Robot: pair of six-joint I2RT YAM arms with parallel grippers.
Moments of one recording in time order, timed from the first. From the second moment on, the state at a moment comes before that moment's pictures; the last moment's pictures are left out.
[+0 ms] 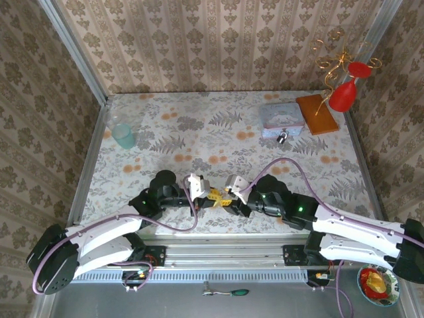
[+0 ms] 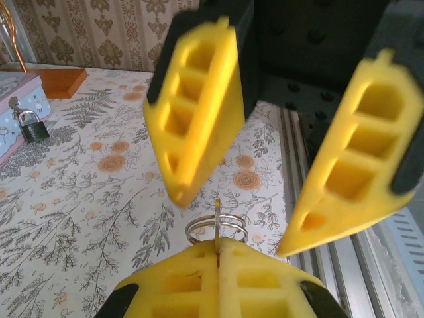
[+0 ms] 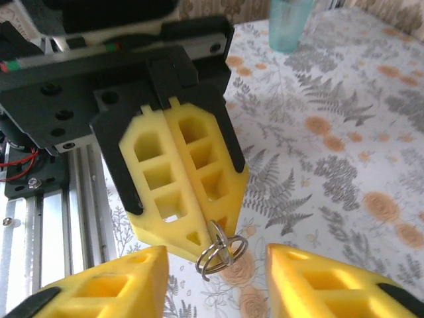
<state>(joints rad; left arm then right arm) -0.86 0.98 0.39 0.33 0.67 0.15 1.01 0.94 0.59 -0.08 -0.08 -0.10</state>
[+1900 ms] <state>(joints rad) -0.87 1.00 0.38 0.25 0.74 0.20 1.01 0.96 0.64 -0.20 -0.12 -0.18</state>
